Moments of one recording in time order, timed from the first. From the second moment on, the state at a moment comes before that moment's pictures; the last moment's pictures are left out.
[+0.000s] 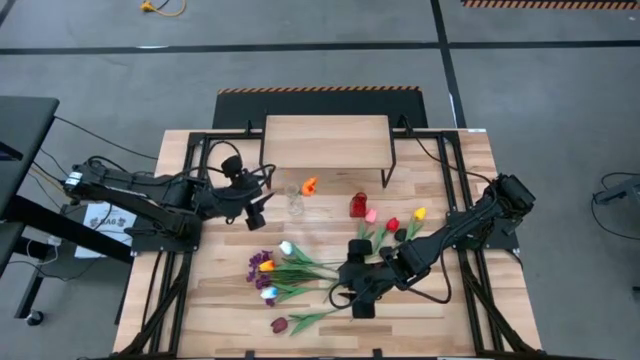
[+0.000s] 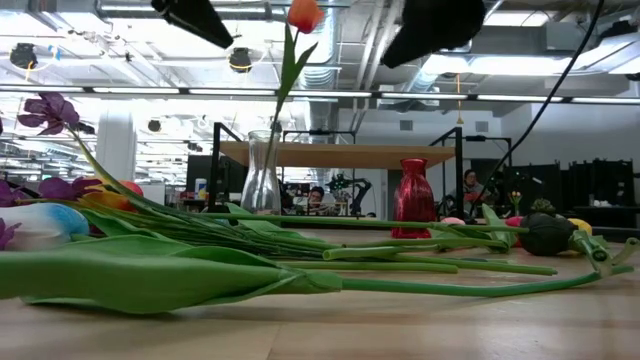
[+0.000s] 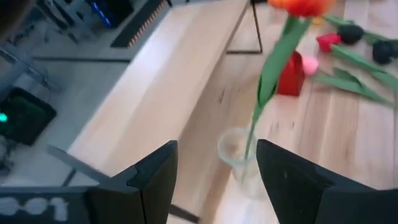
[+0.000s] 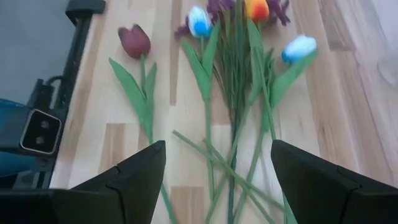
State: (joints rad) left arm -0.20 1.08 1.03 -0.67 -0.69 -0.16; right arm 0.54 1.72 1.29 -0.48 0.29 0.37
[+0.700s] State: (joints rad) left arm -0.82 1.06 0.87 -0.01 -0.92 -0.12; right arm 0.63 1.77 1.29 -0.42 0.27 0.41
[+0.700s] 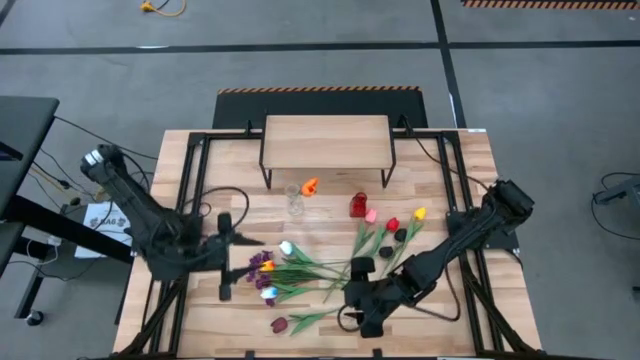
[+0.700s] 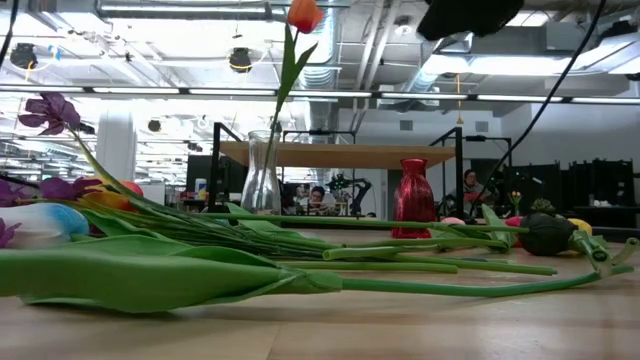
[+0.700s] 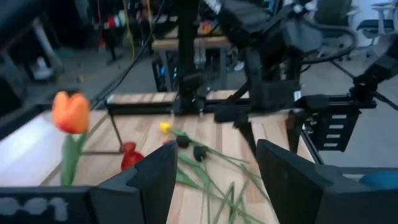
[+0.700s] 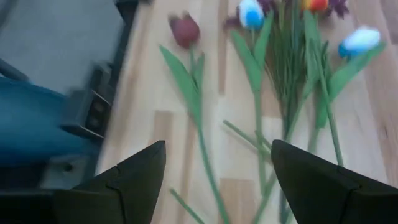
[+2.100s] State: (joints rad) left arm -0.86 1.26 0.70 0.59 -0.84 0.11; right arm 0.57 2.05 1.31 -0.13 0.05 0.18
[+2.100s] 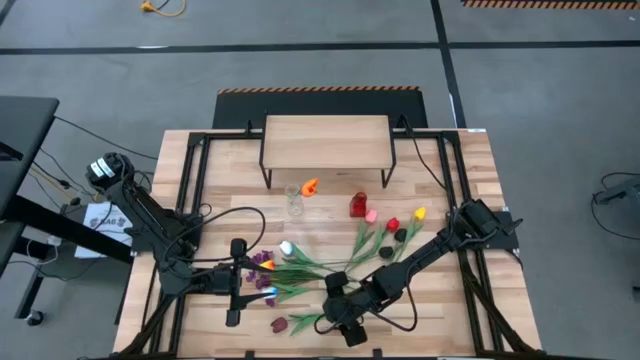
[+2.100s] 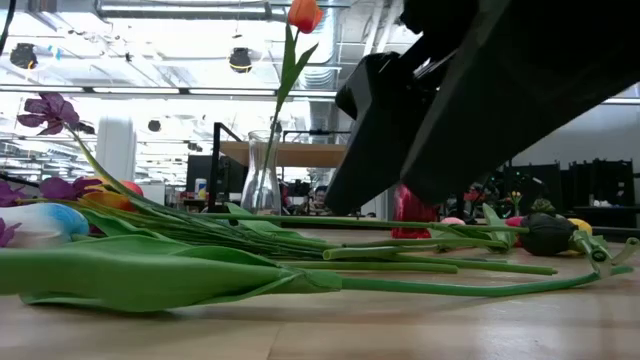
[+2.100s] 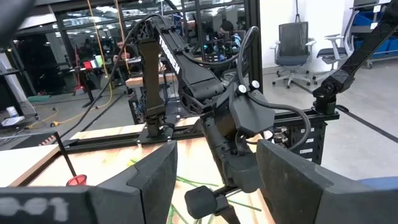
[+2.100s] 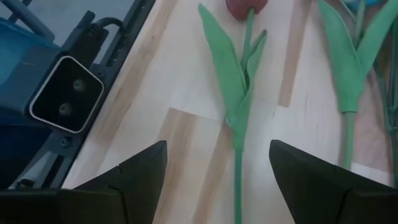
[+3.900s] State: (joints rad) left arm -0.86 1.26 0.70 0.57 -0.69 0.07; right arm 0.59 2.05 1.28 -0.18 0.13 0.36
